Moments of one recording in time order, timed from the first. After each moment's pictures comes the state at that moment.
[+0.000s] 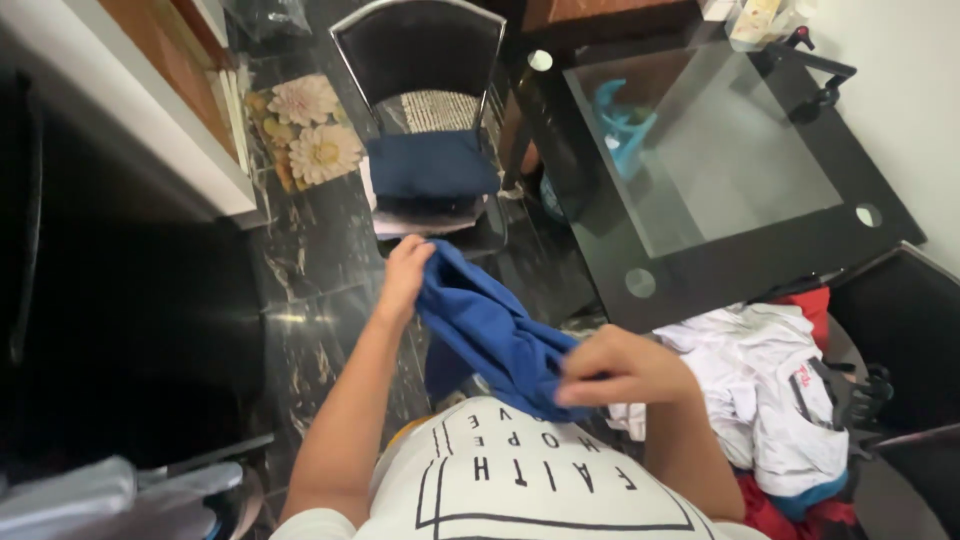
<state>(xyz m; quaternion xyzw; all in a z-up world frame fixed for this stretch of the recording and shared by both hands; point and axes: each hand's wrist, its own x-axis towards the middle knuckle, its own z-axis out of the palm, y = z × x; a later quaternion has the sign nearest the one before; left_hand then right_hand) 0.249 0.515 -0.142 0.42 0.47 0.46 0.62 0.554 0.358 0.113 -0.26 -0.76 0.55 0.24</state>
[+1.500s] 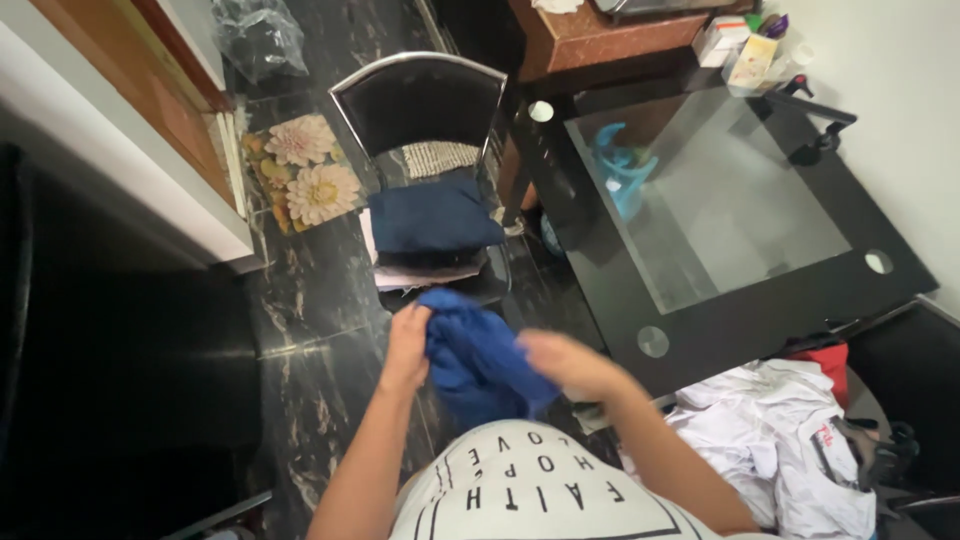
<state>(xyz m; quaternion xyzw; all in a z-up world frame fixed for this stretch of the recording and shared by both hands) 0.264 0.523 -0.099 0.20 0.39 0.49 0.76 0.544 0.450 -0.067 -0.50 -0.57 0.61 0.23</state>
